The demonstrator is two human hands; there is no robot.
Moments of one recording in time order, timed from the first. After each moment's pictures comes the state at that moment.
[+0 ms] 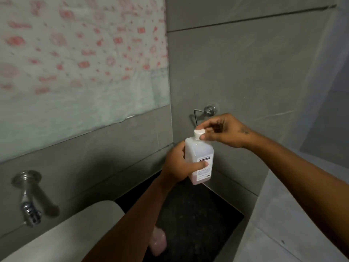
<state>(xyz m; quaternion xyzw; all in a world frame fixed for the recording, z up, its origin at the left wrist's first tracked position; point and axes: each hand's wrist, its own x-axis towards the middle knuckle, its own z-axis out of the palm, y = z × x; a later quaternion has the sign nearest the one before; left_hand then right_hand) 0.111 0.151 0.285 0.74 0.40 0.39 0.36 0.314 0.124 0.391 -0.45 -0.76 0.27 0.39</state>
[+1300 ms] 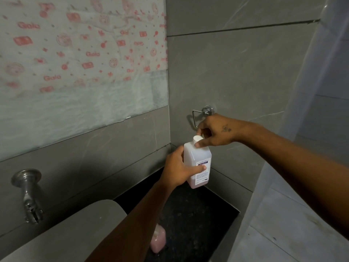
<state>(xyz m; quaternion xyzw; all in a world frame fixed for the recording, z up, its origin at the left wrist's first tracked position) 0.099 0.137 0.274 0.73 0.42 0.38 0.38 0.281 0.116 0.423 -0.55 -0.83 0.05 0.08</state>
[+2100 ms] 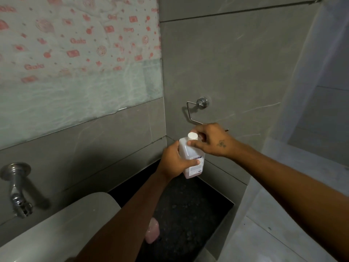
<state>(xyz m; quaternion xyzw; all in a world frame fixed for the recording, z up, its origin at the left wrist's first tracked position) 0.118 0.145 0.264 0.73 0.41 0.39 0.39 0.298 0.112 0.346 -0.51 -0.81 0.05 0.28</state>
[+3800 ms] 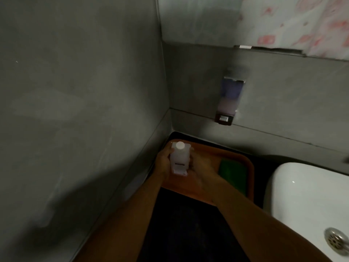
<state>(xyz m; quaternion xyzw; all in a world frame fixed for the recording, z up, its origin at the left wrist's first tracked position) -0.704 -0.172 0.043 -0.08 0.56 0.73 0.39 -0.626 -0.081 0.044 -0.46 -0.47 0.75 0.05</state>
